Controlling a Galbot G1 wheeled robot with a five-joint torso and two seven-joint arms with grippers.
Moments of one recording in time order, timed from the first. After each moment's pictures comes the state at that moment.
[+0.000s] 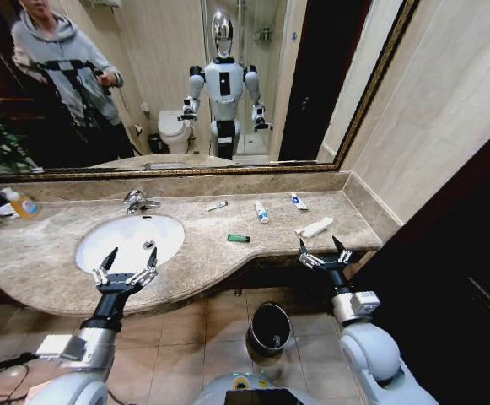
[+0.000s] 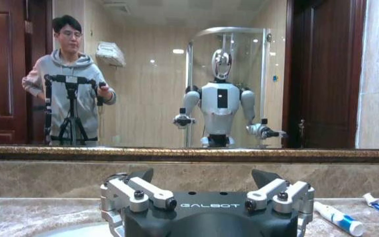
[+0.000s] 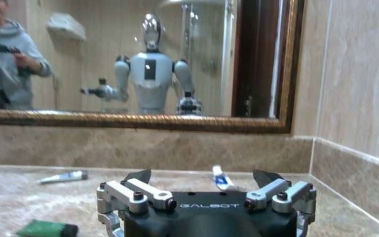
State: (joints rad) left arm 1.84 -1.36 -0.82 -2.47 -0.37 0.04 0.05; right arm -1.53 1.21 0.52 2.23 0.28 -0.12 0.21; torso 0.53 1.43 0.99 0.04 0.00
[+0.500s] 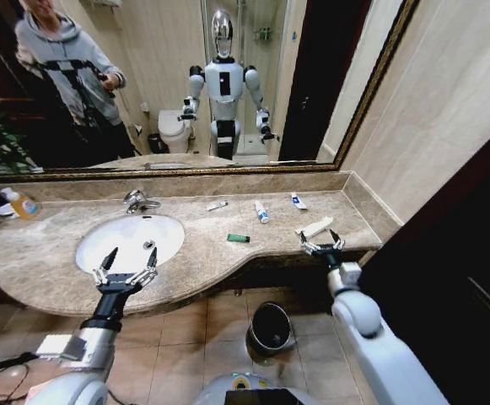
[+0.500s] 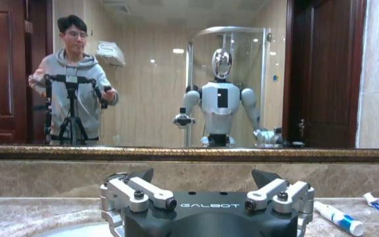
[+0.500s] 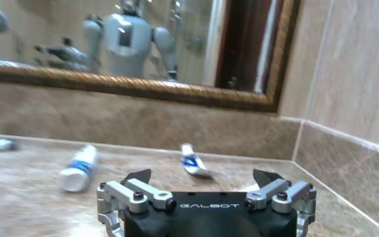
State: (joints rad) left arm 1.84 -1.36 -0.82 -2.47 -0.37 0.04 0.05; right arm -1.18 1.14 0.45 1.87 0.30 -0.18 0.24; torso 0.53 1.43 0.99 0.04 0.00
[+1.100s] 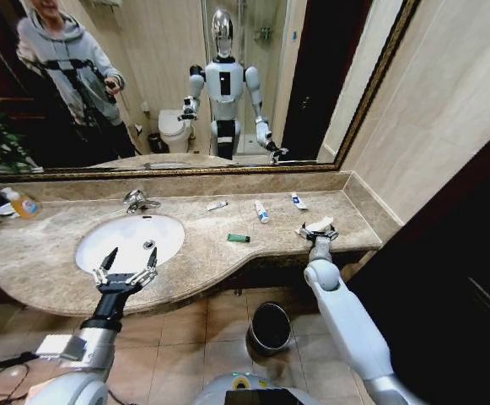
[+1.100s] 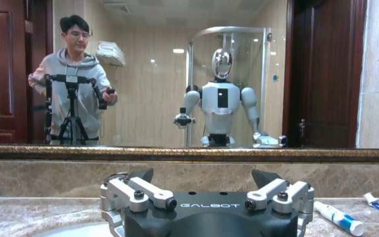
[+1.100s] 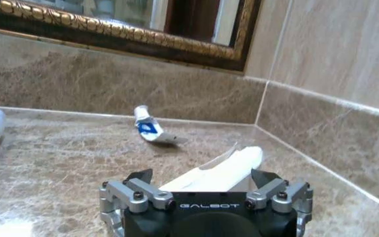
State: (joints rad) left arm 1.84 -1.36 -0.82 -2.47 -0.37 0.04 0.05; right arm -0.92 1.26 0.34 1.56 0.25 -0.26 0.50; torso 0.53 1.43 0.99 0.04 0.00
